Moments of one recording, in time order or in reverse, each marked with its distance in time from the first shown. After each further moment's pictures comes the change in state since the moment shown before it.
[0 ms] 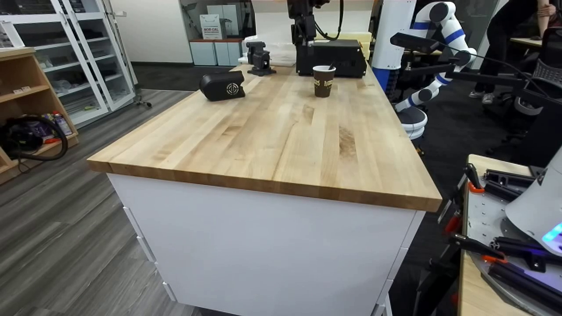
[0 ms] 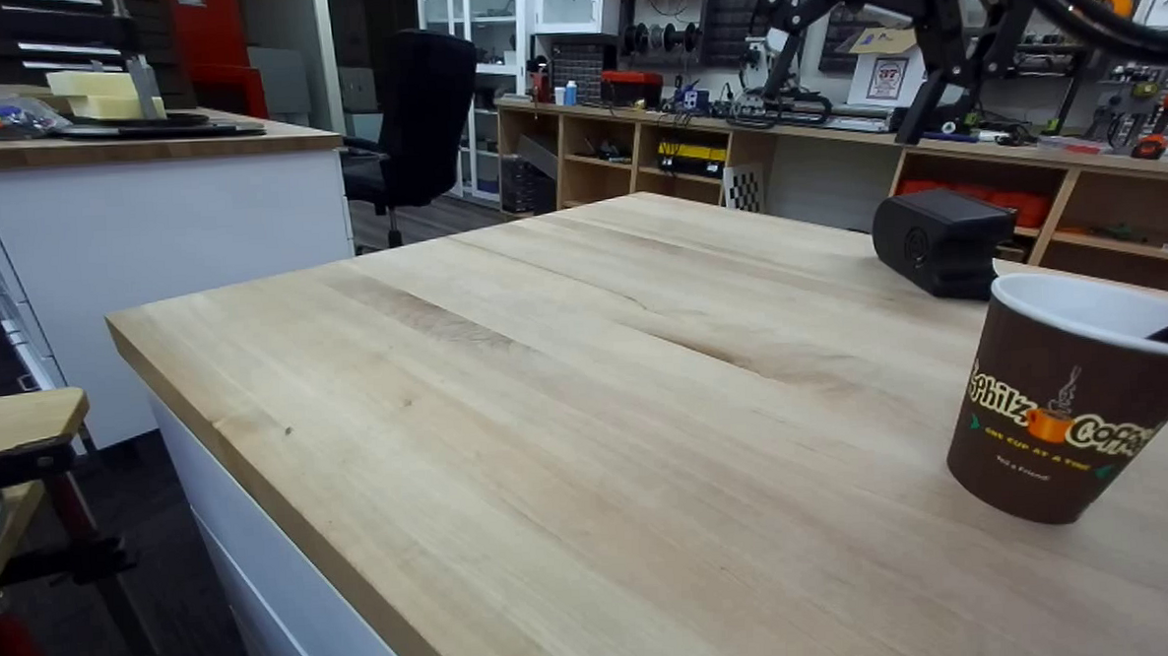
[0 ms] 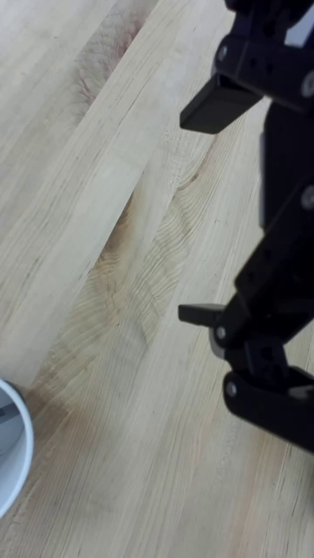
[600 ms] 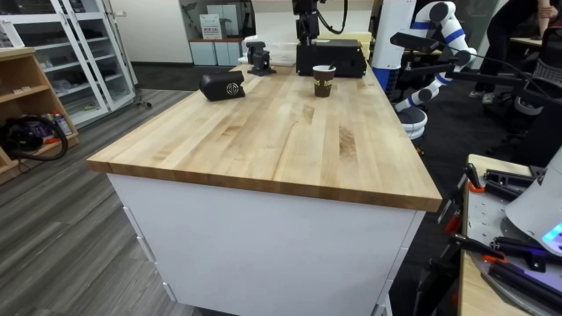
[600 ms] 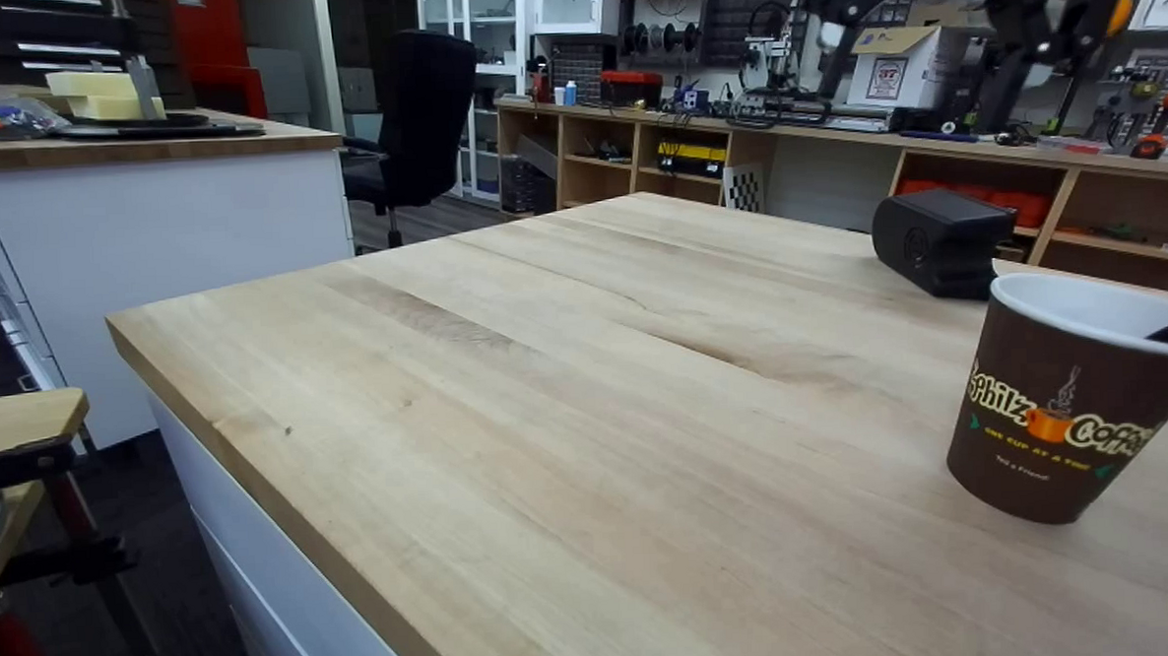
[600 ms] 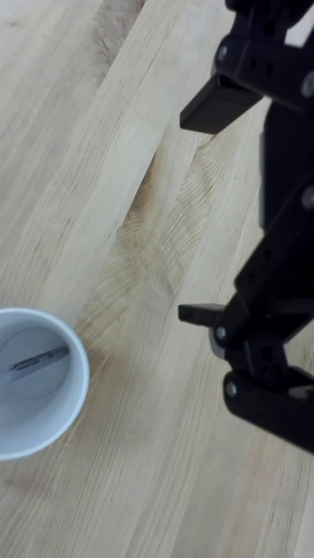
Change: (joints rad) arm -0.006 -0.005 -0.047 0.004 -0.039 0.052 0.004
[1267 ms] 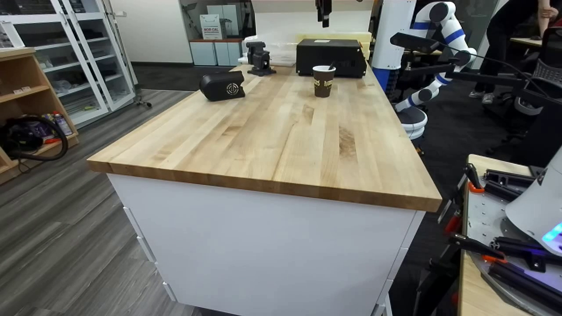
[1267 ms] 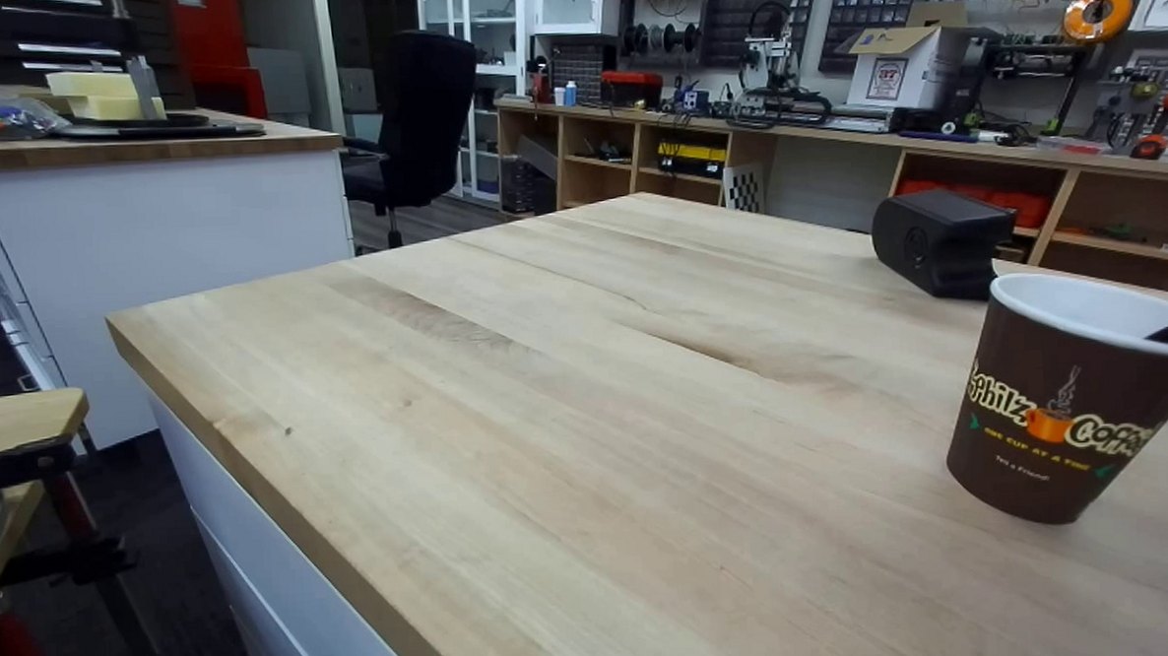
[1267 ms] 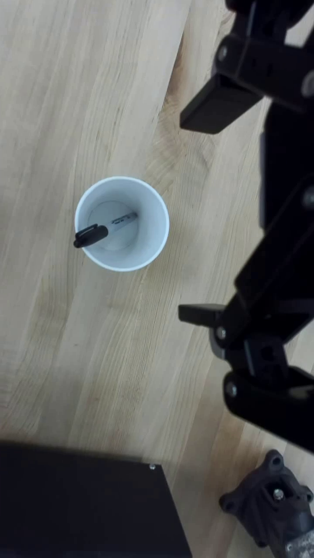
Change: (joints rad) arm -0.028 -0.075 -0.124 0.008 -0.072 0.138 0.065
